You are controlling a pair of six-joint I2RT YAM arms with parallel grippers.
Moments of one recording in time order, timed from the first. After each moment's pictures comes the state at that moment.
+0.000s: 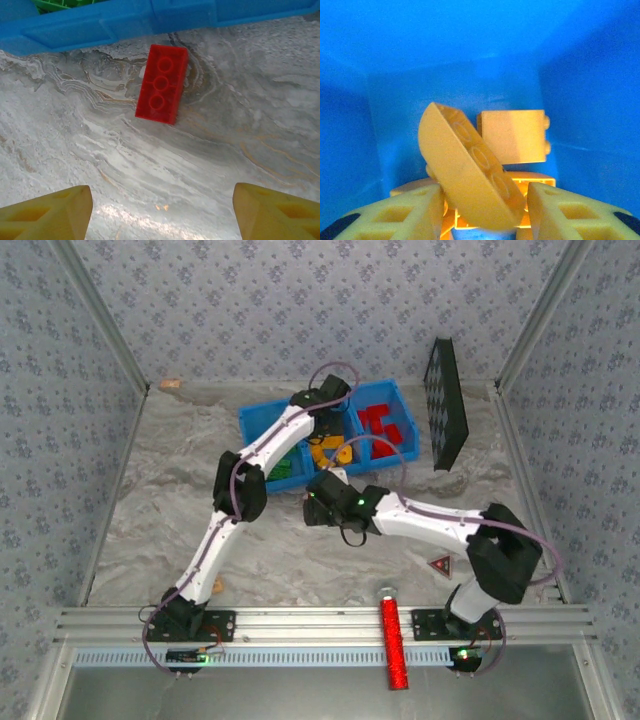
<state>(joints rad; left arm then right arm) -0.63 2.55 2.50 -0.98 -0.20 -0.66 0.96 1.60 1.07 -0.47 0.21 0.73</state>
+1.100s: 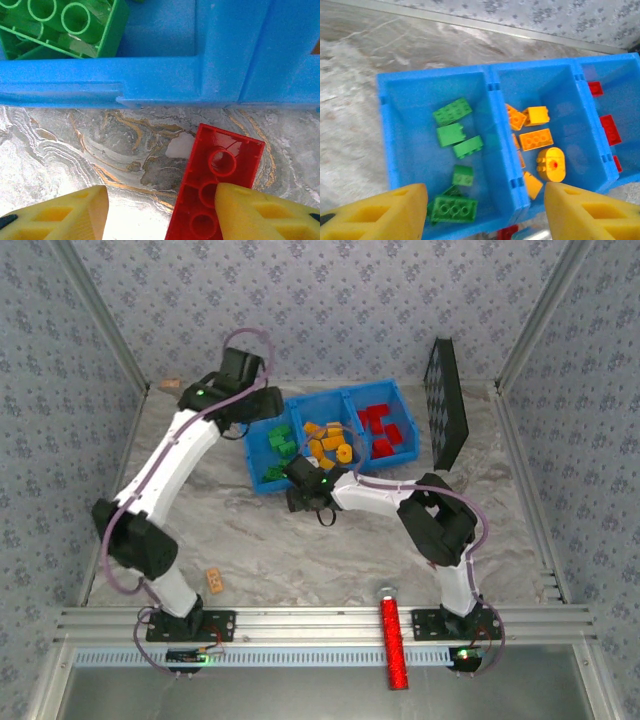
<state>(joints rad) -0.45 1.64 1.77 -0.90 -0.13 -0.52 0.90 1.98 1.36 -0.44 0.18 0.60</state>
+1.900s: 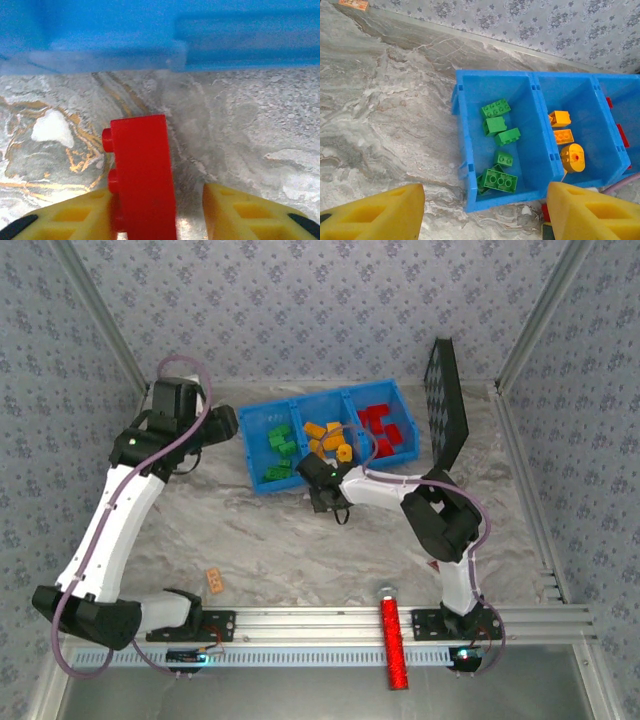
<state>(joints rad) -0.32 1.25 1.49 -0.92 -0.12 -0.47 0.83 1.97 1.32 -0.58 0.24 0.57</state>
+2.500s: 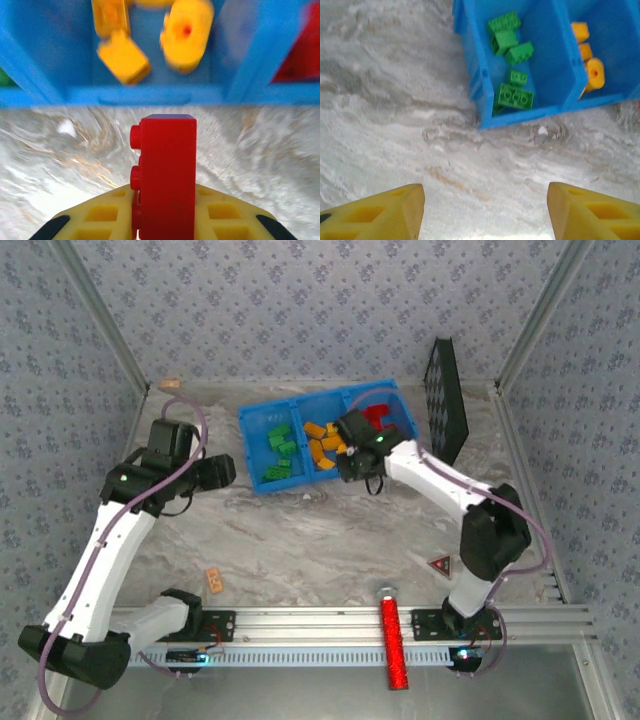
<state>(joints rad) -0.32 1.05 1.25 -1.08 0.00 -0.41 0.64 1.69 1.46 -0.84 0.13 0.37</state>
